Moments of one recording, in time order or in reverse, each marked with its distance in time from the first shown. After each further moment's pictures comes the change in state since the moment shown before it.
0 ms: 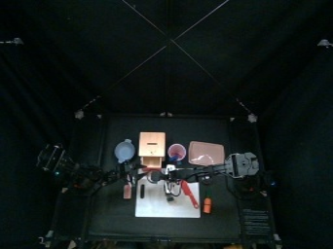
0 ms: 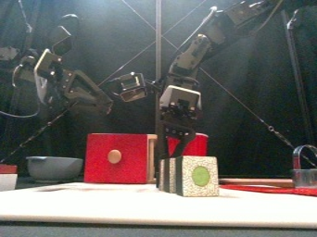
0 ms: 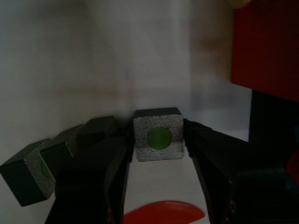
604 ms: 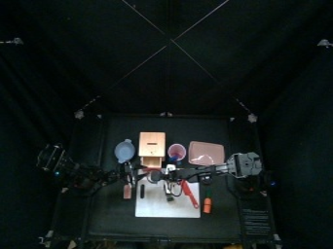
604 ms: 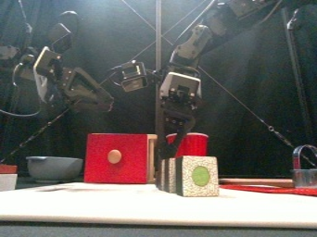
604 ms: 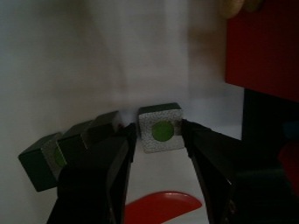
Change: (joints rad) left arm 0.000 0.000 -0.005 0.028 0.000 0.000; right arm 0.005 -0.034 -0.011 -0.002 0.031 -0.002
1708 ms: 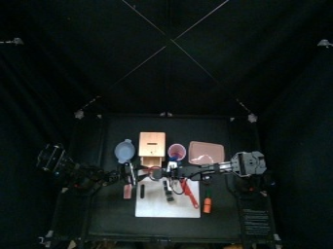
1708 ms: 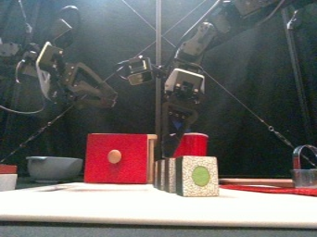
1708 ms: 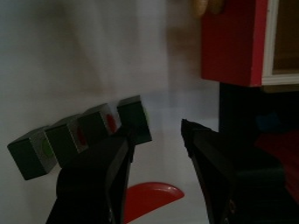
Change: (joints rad) left arm 0.002 -0.003 -0.014 0.017 -0.003 0.003; right arm -0.012 -0.049 0.028 -0.040 -0.003 -0.002
